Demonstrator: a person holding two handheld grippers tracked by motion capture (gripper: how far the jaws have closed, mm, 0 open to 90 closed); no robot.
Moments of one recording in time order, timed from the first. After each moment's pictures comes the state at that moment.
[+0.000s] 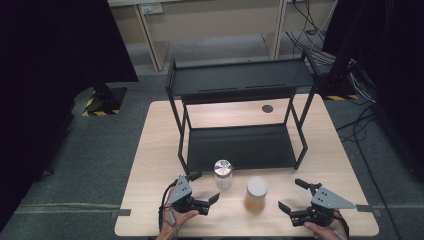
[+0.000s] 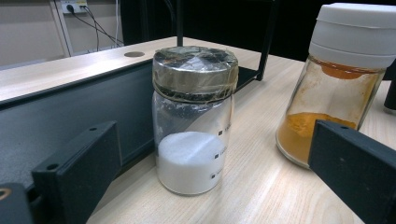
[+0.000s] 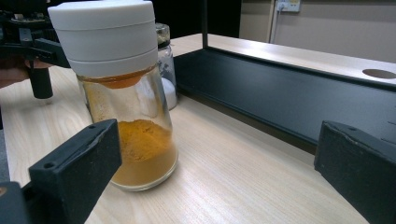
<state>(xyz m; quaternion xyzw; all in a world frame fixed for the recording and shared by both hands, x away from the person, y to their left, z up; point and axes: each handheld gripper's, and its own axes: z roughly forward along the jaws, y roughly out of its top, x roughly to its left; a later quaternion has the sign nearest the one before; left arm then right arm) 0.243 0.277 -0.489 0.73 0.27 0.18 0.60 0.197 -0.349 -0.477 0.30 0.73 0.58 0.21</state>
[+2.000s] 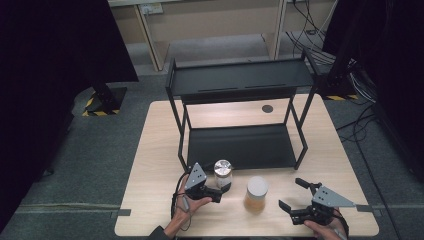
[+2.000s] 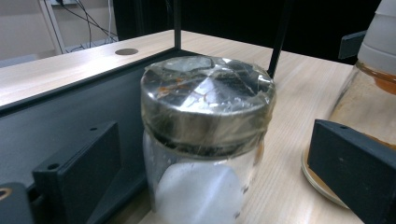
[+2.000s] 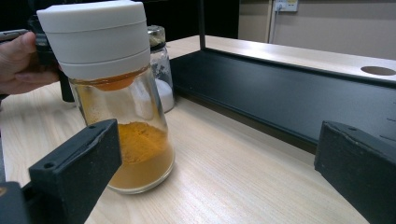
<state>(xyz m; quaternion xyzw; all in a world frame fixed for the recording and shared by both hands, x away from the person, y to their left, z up) 0.284 0.240 -0.484 0.74 0.26 0.18 0.59 0.200 -0.351 -0.481 0.31 0.73 0.58 0.20</state>
